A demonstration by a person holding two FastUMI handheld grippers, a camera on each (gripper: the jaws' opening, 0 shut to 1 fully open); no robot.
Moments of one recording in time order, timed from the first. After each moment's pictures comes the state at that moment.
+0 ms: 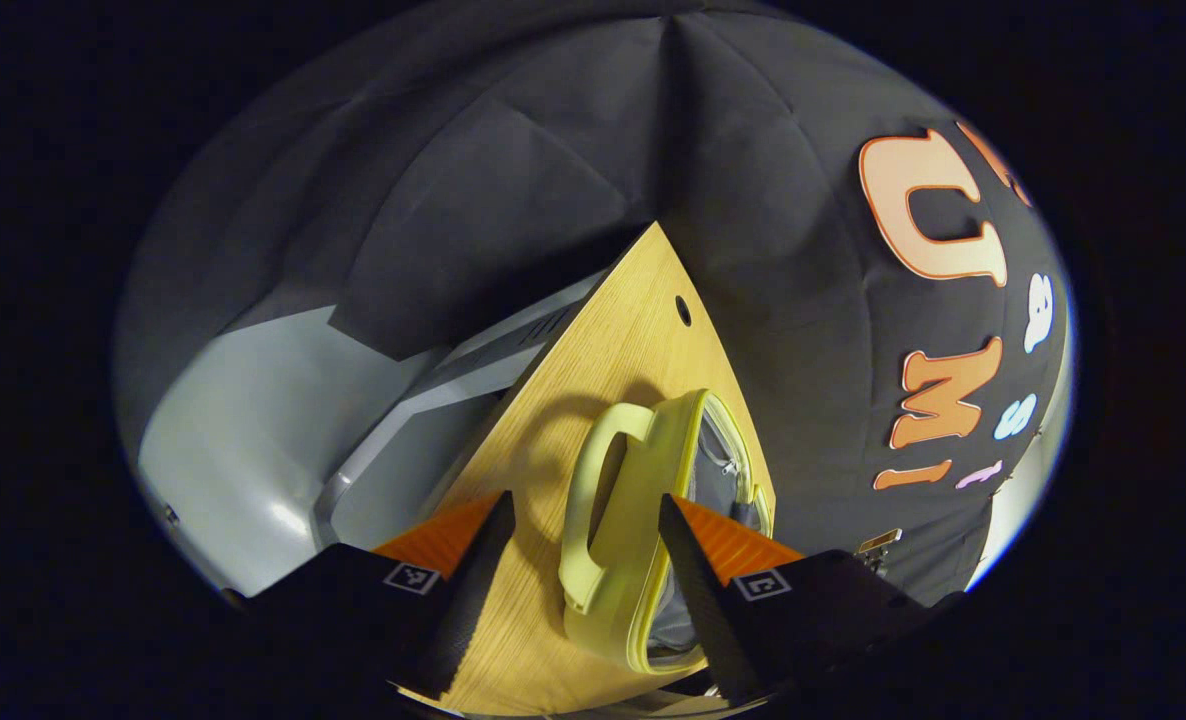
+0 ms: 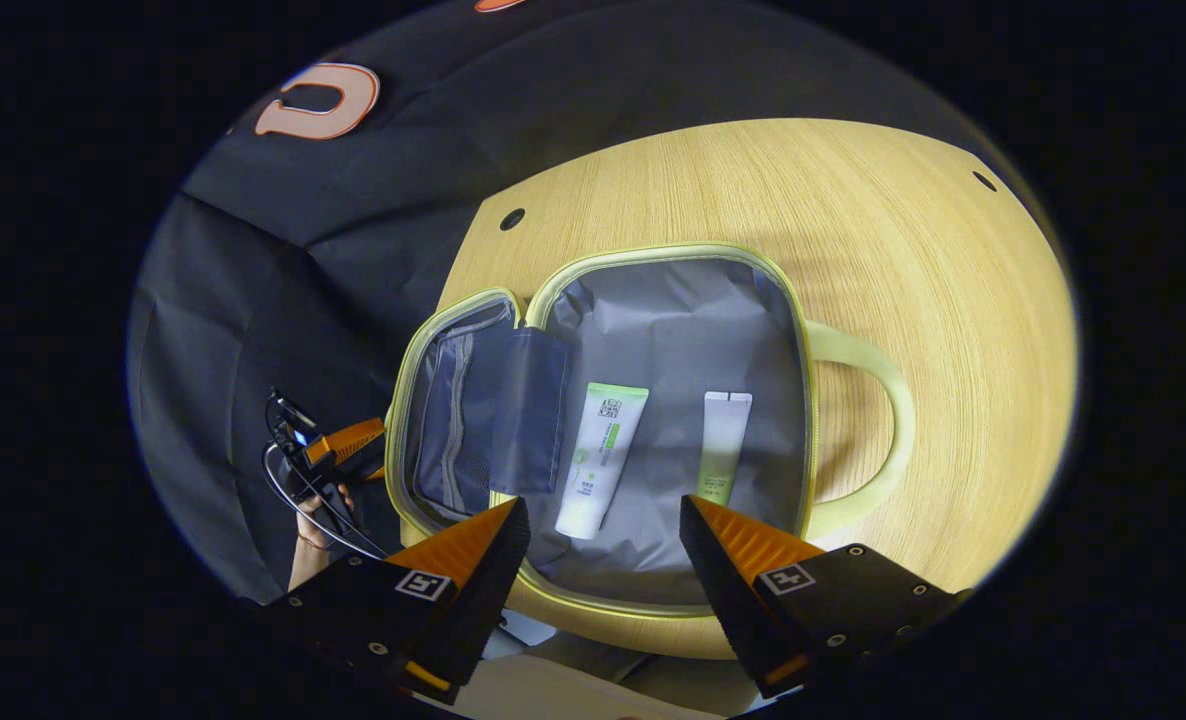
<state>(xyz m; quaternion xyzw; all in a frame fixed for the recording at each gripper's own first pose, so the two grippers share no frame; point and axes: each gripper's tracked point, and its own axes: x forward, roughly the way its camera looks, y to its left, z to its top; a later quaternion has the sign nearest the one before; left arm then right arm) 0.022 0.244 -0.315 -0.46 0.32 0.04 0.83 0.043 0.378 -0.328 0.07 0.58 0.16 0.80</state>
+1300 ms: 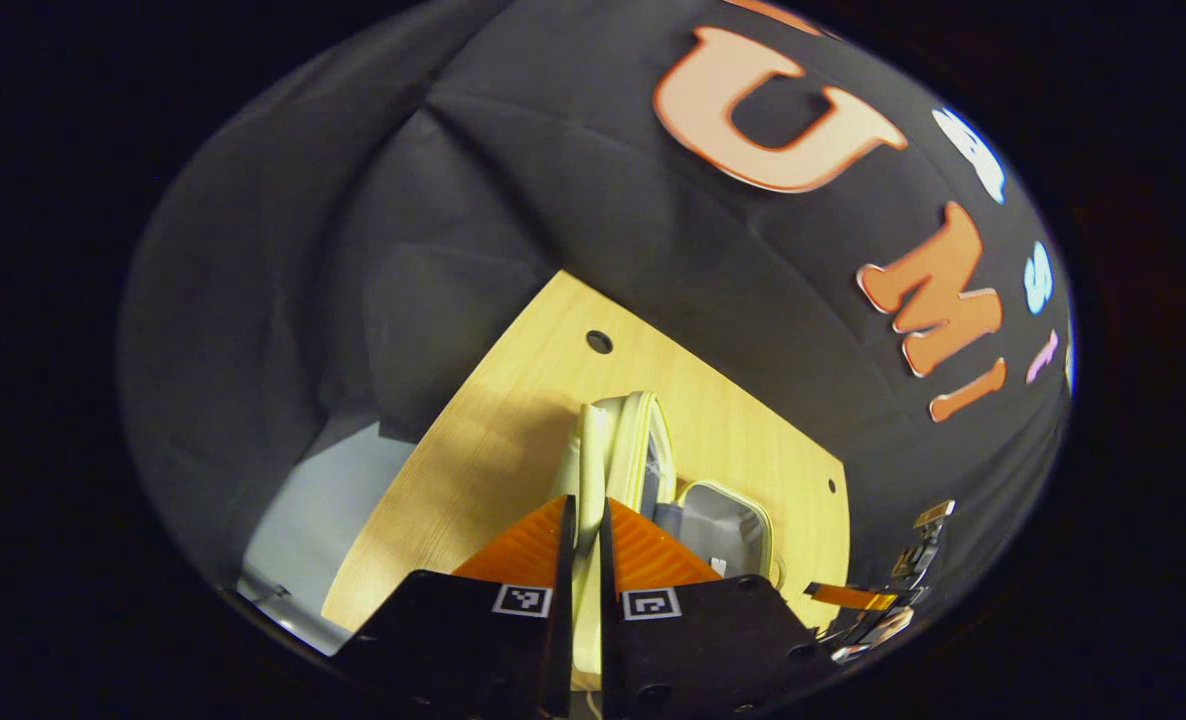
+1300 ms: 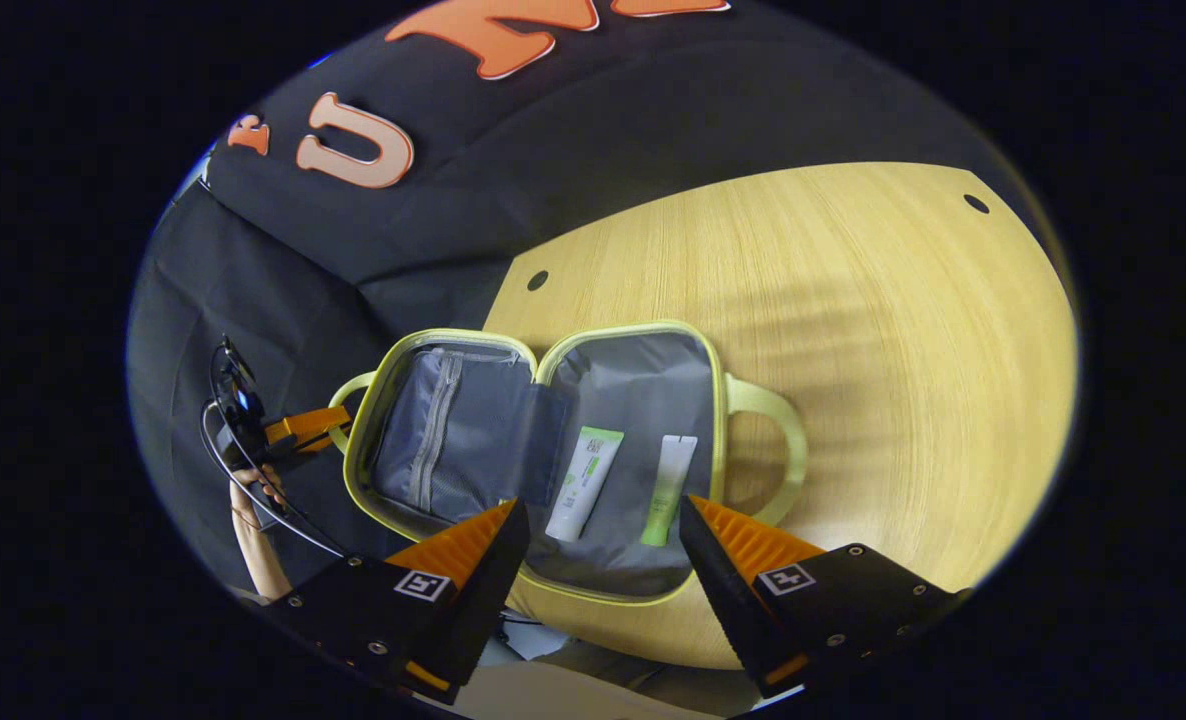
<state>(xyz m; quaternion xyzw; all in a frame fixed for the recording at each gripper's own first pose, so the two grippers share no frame) 0.049 0.105 -0.109 -0.21 0.33 0.09 0.92 0.062 0.305 -0.255 0.10 0.49 0.22 0.84</state>
